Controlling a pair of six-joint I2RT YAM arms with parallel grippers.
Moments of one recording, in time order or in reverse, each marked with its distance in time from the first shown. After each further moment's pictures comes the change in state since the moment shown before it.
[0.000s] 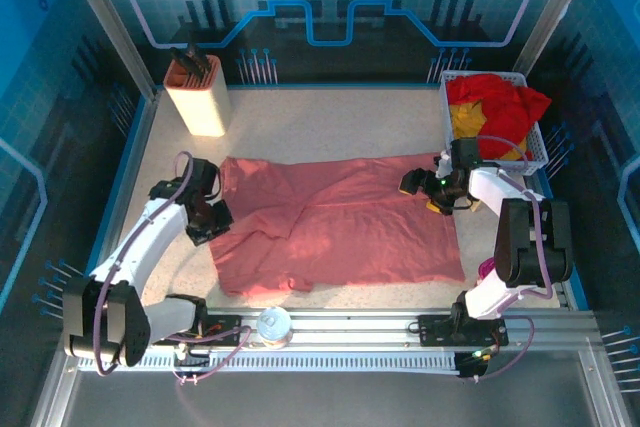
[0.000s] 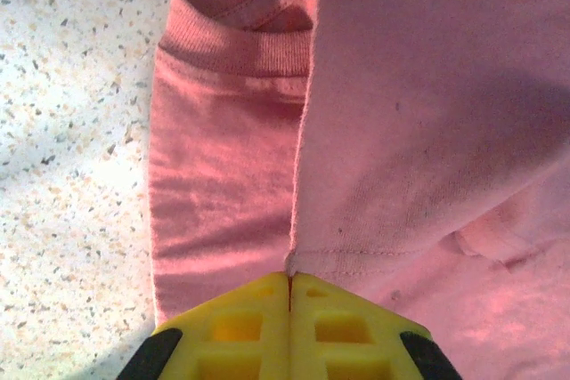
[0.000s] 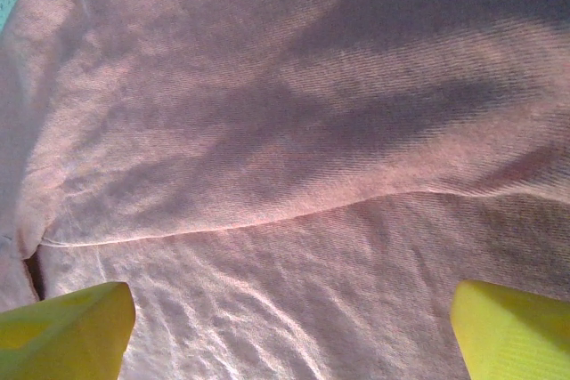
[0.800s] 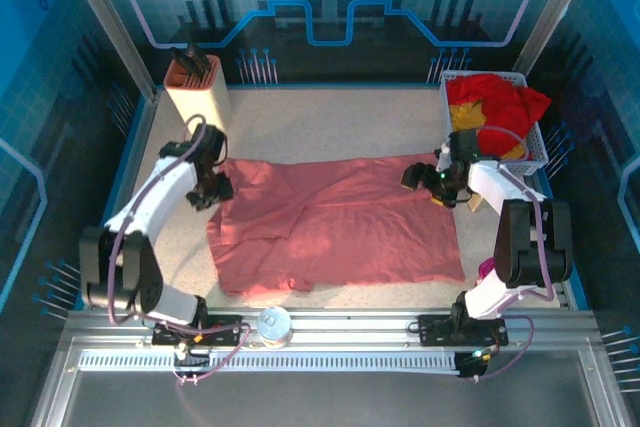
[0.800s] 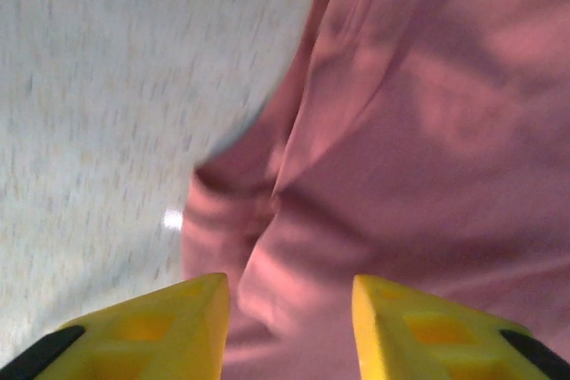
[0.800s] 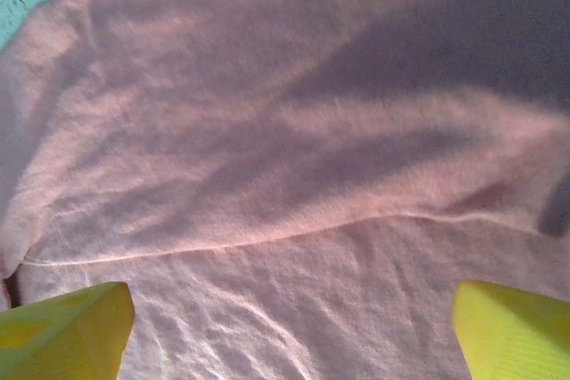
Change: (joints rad) left arm 0.000 0.323 0.356 -0.026 -0.172 0.127; right arm 0.026 -0.004 0.096 -0.072 0.115 -0.019
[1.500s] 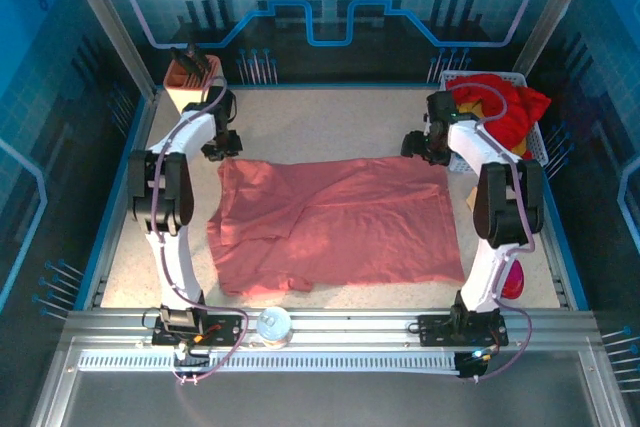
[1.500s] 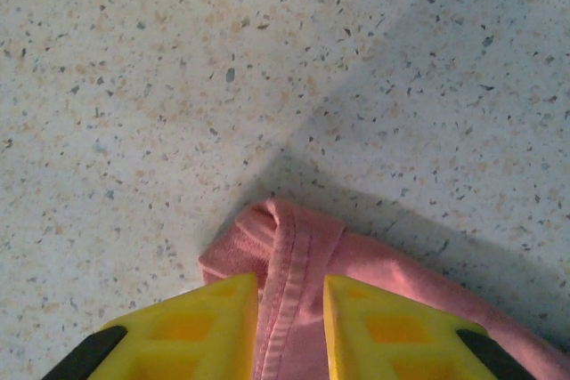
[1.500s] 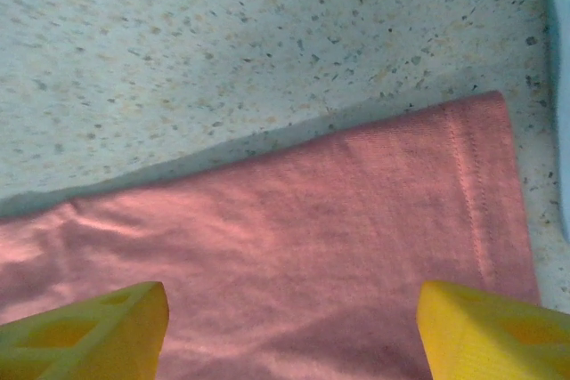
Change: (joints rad) left arm 0.076 0.556 0.451 0.178 -0.029 0.155; right arm 0.084 0.336 0.454 -0.103 0.329 -0.069
